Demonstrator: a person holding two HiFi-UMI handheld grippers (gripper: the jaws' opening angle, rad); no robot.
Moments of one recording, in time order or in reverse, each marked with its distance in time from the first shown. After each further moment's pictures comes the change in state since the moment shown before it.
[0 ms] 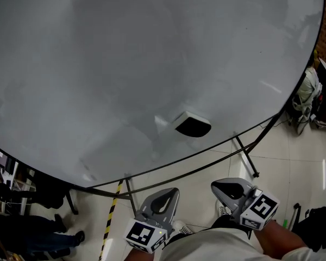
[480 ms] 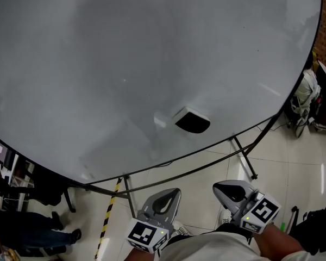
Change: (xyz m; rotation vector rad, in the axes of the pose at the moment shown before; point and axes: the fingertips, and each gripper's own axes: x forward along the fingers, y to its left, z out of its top) left arm -0.007 -0.019 -0.012 -0.008 -0.004 -0.001; right arm -0.021 0.013 -0.001 -0.014 -0.017 -0.020
